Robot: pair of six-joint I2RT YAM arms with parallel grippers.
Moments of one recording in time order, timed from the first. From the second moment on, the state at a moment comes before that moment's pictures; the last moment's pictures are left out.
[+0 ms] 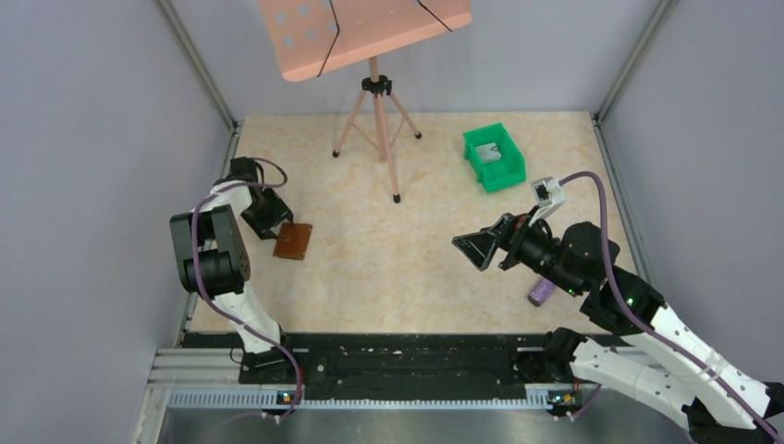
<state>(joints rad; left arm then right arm) 0.22 1.82 1.19 -0.60 0.07 -0.51 0.86 0.62 0.88 -0.41 0.07 0.63</state>
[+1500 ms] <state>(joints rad) -0.40 1.20 0.62 -0.57 0.16 -0.76 0.87 0.86 0.43 -0.13 -0.01 1.02</state>
